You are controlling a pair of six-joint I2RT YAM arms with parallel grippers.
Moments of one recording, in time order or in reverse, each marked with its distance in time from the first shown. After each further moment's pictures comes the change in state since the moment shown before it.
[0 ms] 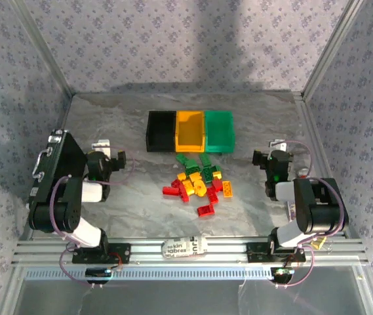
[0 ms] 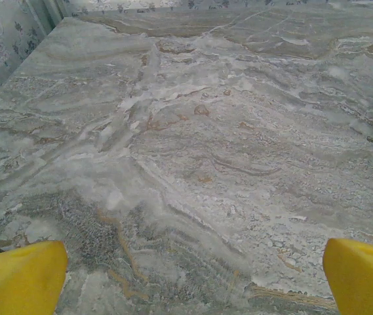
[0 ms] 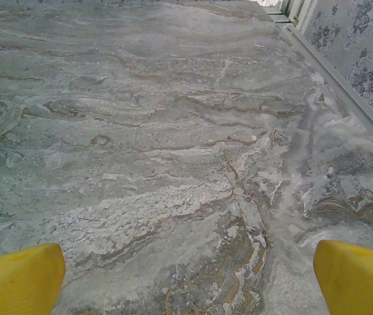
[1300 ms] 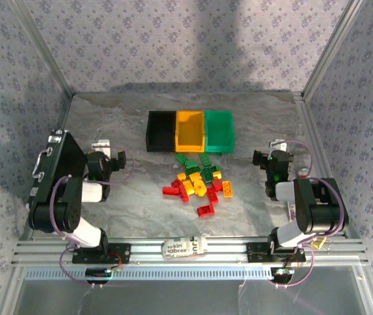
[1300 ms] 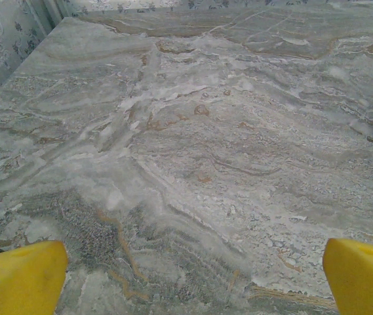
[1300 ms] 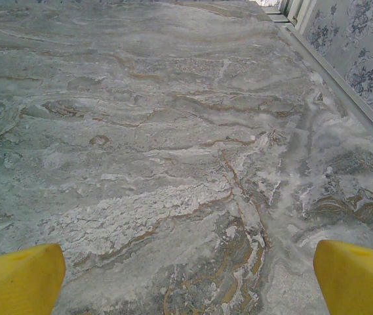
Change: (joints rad) left arm 0.005 0.000 0.002 -0.002 -0.002 -0.005; right arm -0.002 0.000 0.000 0.000 -0.001 0.000
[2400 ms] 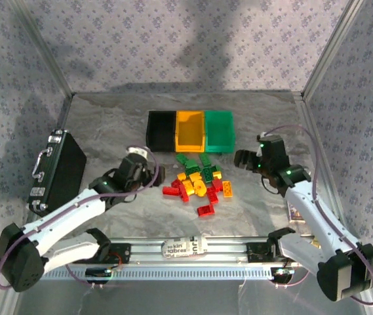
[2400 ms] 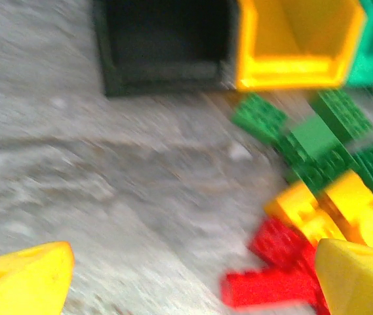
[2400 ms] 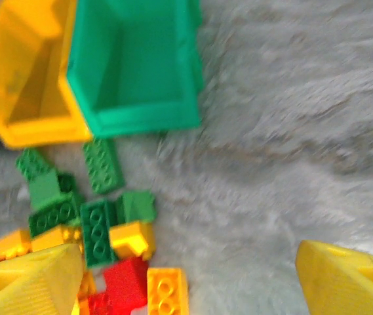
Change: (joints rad) left arm -0.722 -0.510 0.312 -1.176 -0.091 -0.505; right arm 0.324 -0.511 0.454 -1.334 -0.206 0.401
